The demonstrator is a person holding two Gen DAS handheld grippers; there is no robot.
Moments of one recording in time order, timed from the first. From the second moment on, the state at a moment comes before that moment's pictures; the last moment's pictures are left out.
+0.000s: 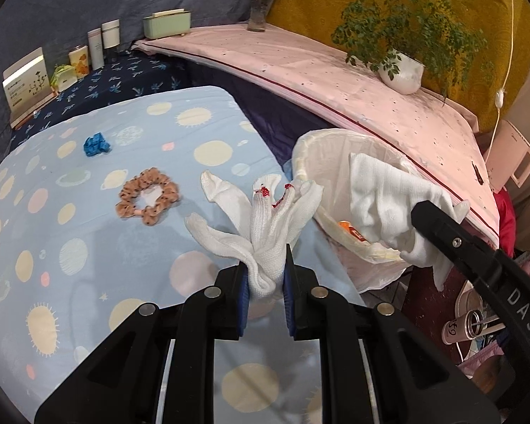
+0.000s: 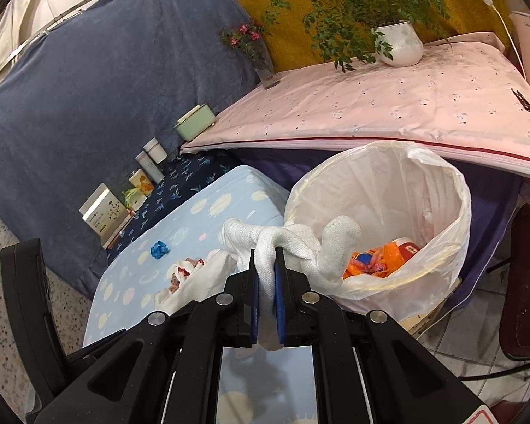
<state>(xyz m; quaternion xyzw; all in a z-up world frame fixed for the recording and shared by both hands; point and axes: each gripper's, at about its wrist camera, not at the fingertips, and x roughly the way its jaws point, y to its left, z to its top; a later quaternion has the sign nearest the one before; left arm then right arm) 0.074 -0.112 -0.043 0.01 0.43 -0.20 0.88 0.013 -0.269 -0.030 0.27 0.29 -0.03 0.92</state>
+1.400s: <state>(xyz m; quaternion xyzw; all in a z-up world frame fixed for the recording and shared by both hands) 0.127 -0.241 -0.048 0.06 0.43 -0.29 0.85 0.047 -0.373 -0.048 0.26 0.30 -0.10 0.91</state>
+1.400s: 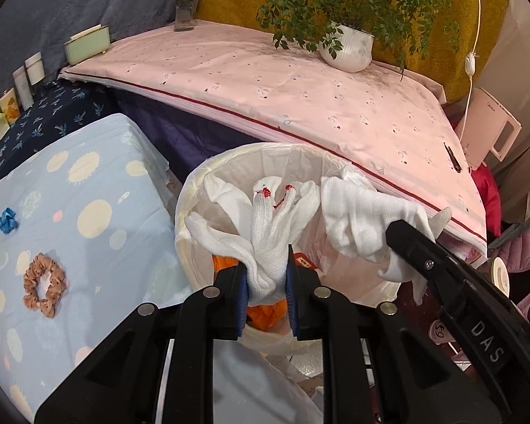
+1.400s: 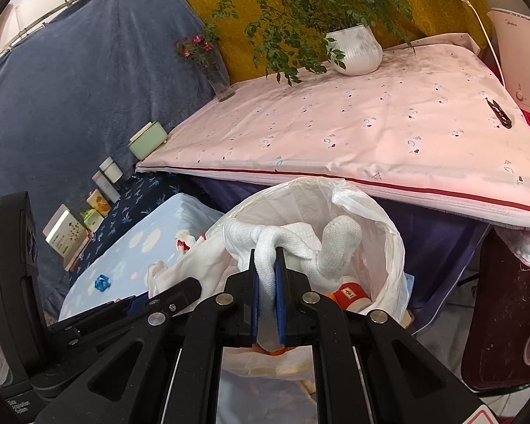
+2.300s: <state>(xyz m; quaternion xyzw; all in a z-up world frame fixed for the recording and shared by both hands) 0.134 -0.178 -0.046 0.02 0.42 -0.21 0.88 0.056 -0.336 -0.030 0.23 0.30 -0.09 0.92</state>
